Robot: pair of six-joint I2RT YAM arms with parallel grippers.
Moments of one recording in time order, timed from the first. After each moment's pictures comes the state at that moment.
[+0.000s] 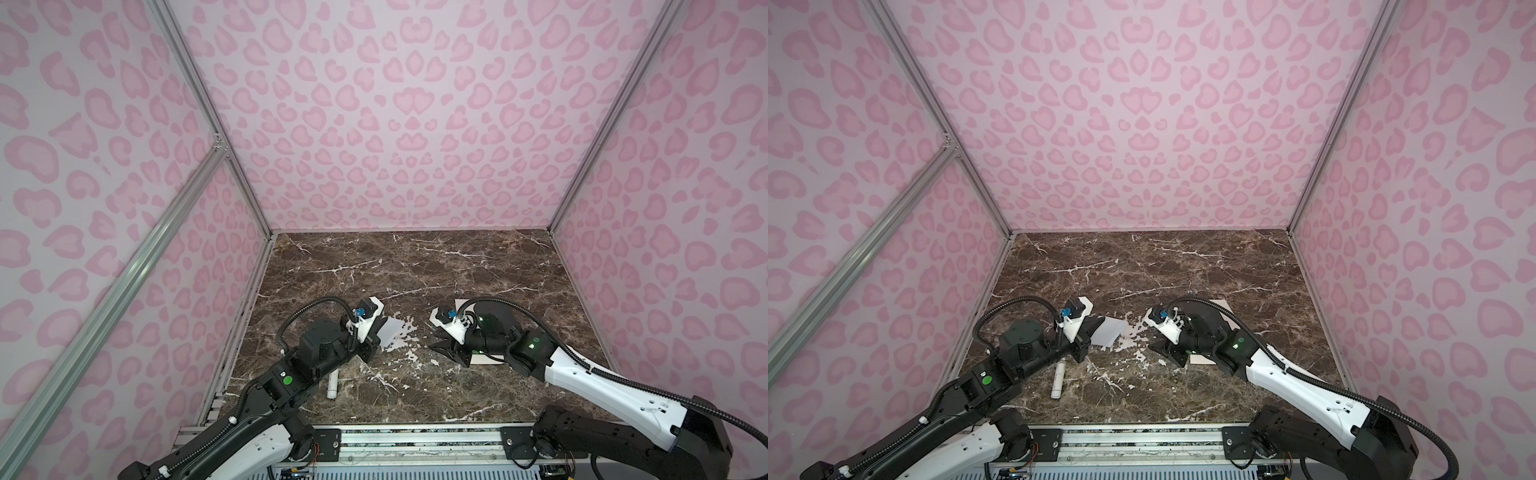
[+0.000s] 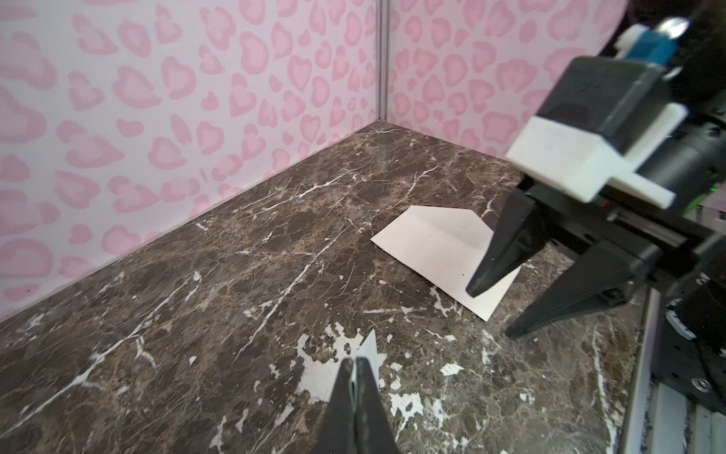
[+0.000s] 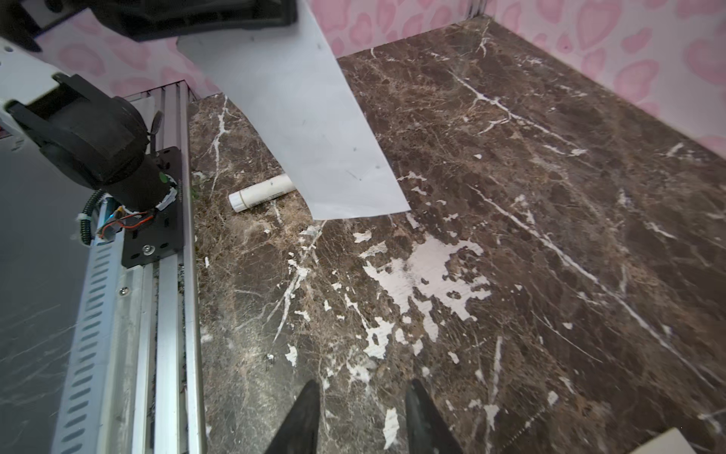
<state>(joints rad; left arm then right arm) -0.78 0.72 0.60 -0.16 -0.01 0.05 0.76 1.05 0.71 -0.29 -0.35 -0.17</state>
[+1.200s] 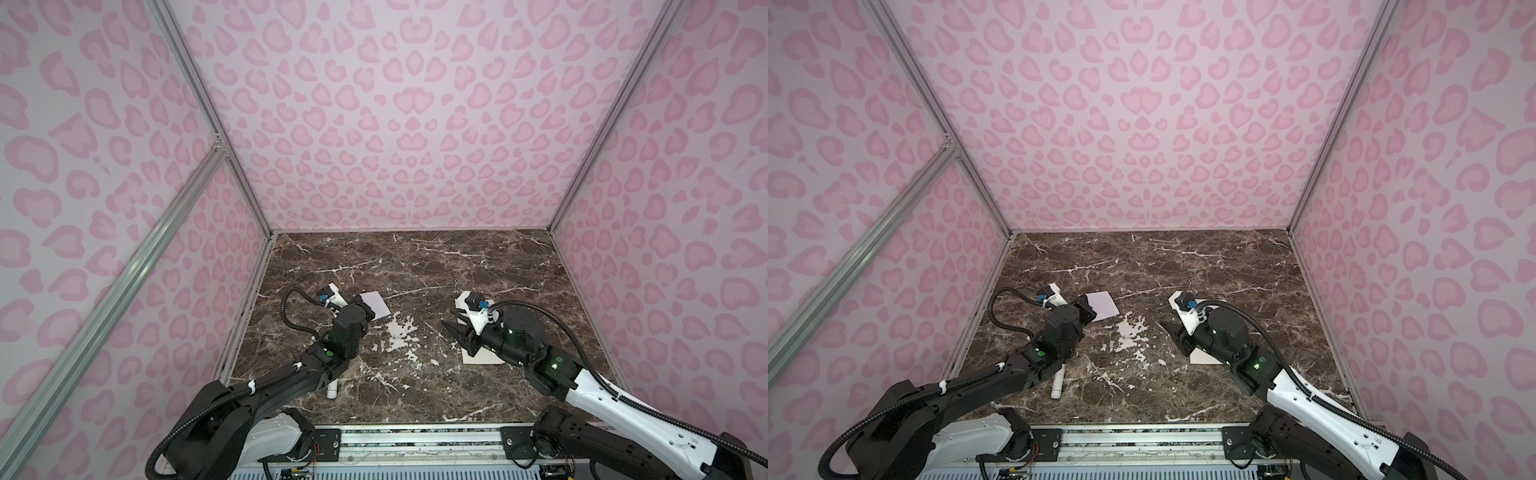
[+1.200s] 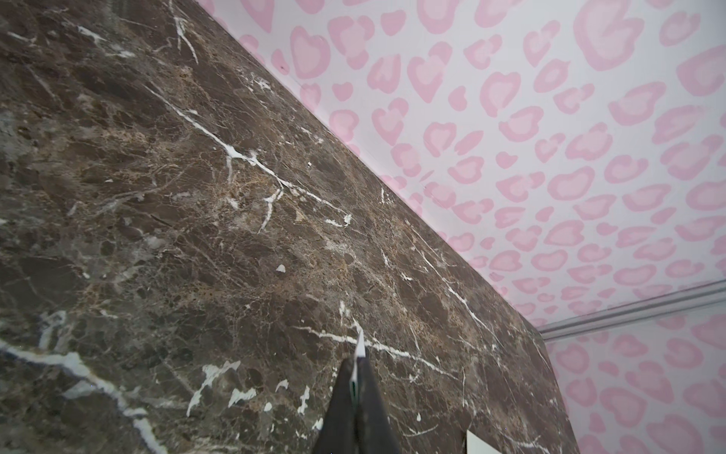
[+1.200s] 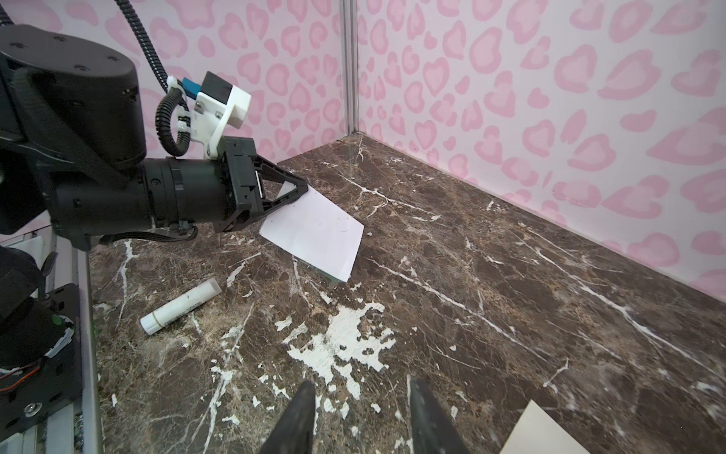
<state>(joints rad) -0.66 1.22 0.48 0.37 -0.58 -1.00 0.74 0.85 0.60 -0.07 -0.11 -0.01</state>
